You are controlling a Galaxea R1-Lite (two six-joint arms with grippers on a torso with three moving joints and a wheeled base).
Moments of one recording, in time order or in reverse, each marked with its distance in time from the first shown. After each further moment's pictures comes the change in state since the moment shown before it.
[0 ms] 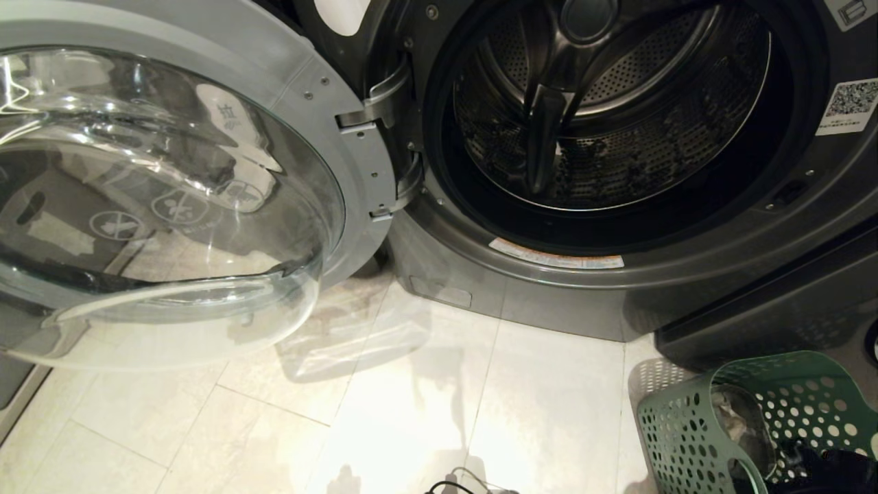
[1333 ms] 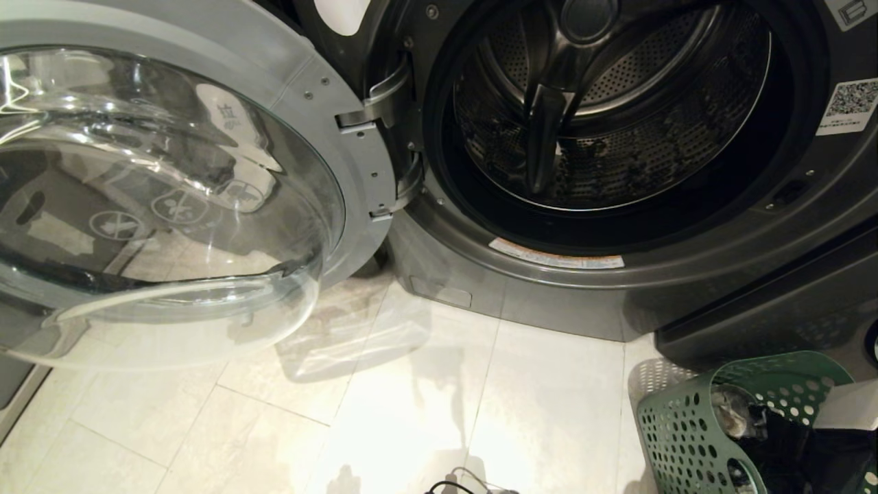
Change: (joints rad) left arm 0.000 0.000 0.000 0.000 0.000 0.000; right arm 0.146 0.164 -0.297 -0.266 -0.083 0.194
